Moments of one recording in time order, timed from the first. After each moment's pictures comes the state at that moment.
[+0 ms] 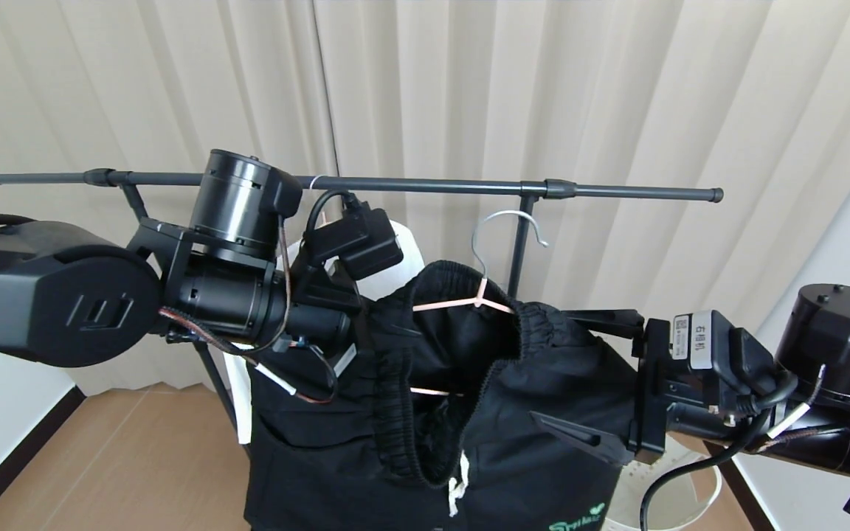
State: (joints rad) left arm -0.53 1.74 -1.19 0.06 -0.49 0.61; right arm 0.44 1.64 -0.43 -1.03 0.64 -0.49
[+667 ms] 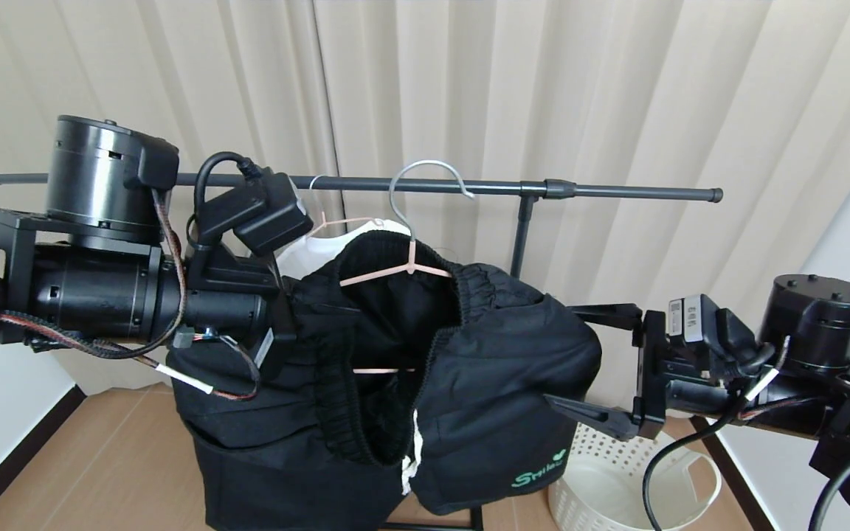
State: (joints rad) left arm -0.42 1.55 -1.08 0.05 -0.49 0.58; right arm 0.30 1.76 -0.49 -1.03 0.79 -0.49
